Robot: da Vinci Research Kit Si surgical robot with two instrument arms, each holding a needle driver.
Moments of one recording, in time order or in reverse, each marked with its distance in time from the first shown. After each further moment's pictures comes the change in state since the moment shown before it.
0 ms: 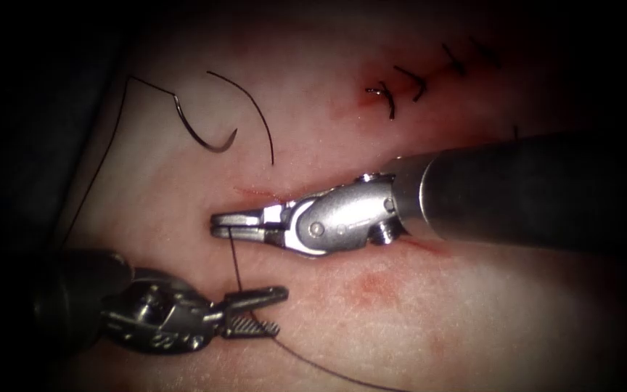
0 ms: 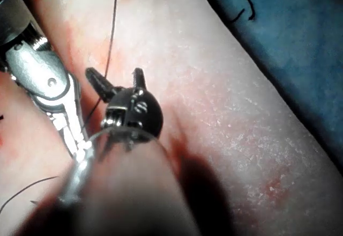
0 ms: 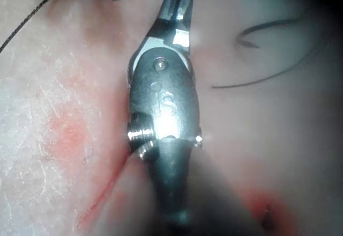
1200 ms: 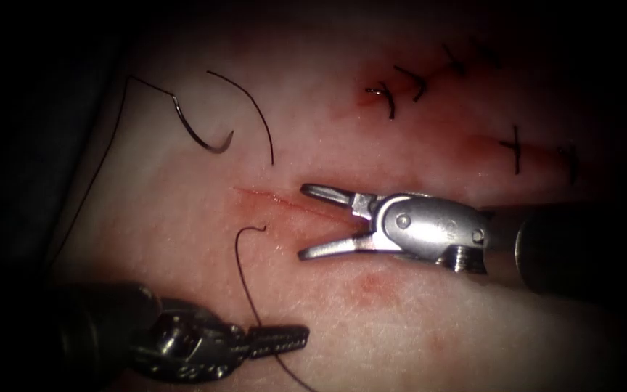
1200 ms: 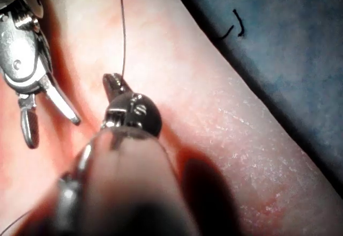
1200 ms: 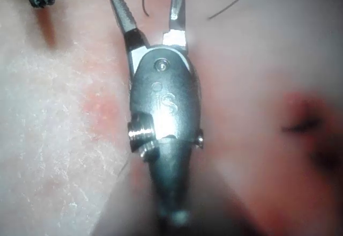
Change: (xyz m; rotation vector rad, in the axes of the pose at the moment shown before) right arm 0.002 -0.001 -0.007 -0.136 0.025 0.146; left arm 0.002 0.001 0.001 -0.025 -0.035 0.081
